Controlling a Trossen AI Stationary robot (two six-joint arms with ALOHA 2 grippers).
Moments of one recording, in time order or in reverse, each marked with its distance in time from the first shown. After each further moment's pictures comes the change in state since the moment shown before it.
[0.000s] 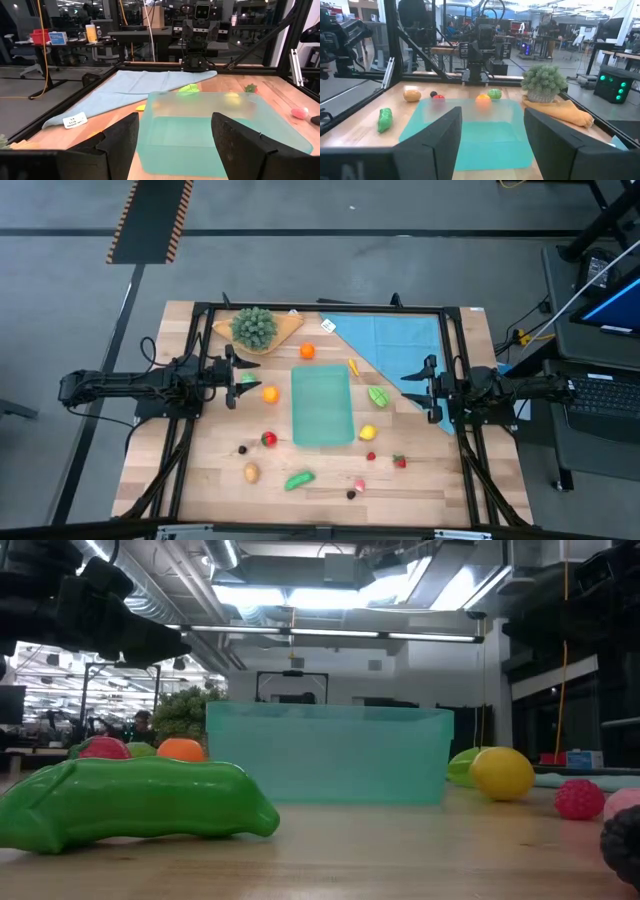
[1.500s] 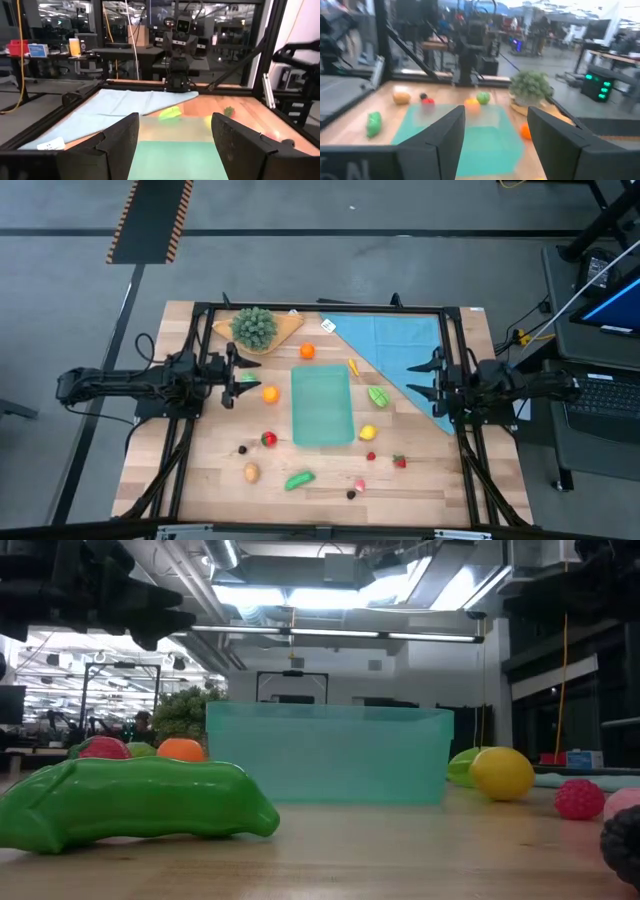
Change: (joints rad) left arm 0.005 0.072 0.073 0.083 0.089 -0.043; right arm 0.000 0.081 0.187 -0.151 0.078 -0.052
